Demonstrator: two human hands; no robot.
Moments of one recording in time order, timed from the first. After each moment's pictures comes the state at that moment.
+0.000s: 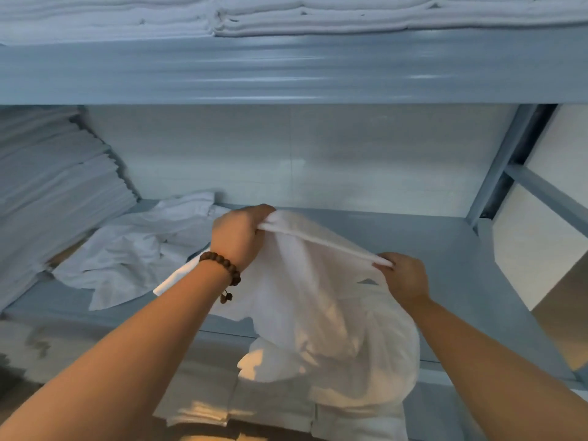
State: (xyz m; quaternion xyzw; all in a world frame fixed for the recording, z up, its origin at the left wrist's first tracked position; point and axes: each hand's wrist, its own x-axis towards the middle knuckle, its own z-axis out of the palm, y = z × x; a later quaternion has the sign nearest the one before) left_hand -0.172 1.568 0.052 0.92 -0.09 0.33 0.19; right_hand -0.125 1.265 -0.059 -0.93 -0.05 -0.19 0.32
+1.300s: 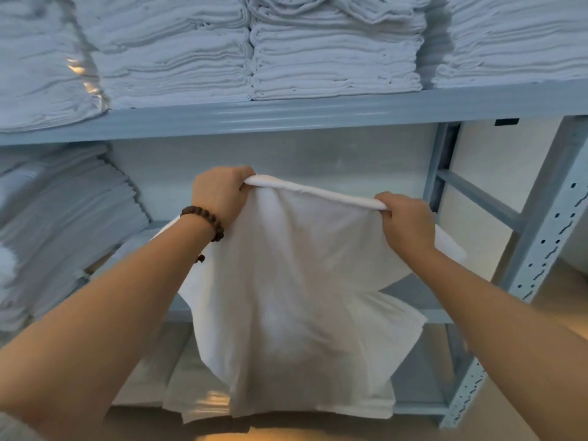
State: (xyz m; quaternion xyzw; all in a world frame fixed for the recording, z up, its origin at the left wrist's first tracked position) left_hand -0.349 1.591 0.170 0.92 -0.10 0.36 0.07; right_hand -0.347 1.274 0.096 -0.90 -0.07 -0.39 0.20
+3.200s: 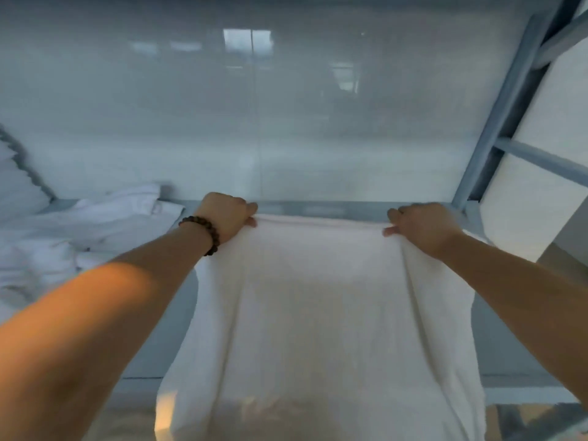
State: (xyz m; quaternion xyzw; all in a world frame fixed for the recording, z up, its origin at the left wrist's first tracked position) left_hand 0.024 1.617 -0.069 0.94 -0.22 0.15 -0.21; right_hand -0.016 1.231 -0.070 -0.94 -0.17 -0.14 -0.25
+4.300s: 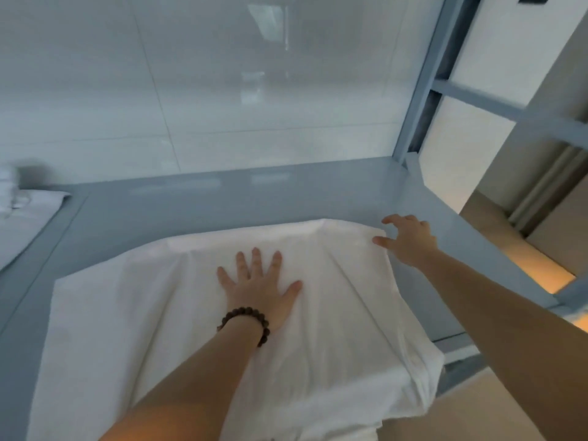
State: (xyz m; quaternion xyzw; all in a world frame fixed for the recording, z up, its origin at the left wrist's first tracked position) left_hand -0.008 1.438 -0.284 0.99 -0.10 -0.04 0.04; right_hand -0.012 1.140 -0.212 -0.96 0.23 -0.03 0.17
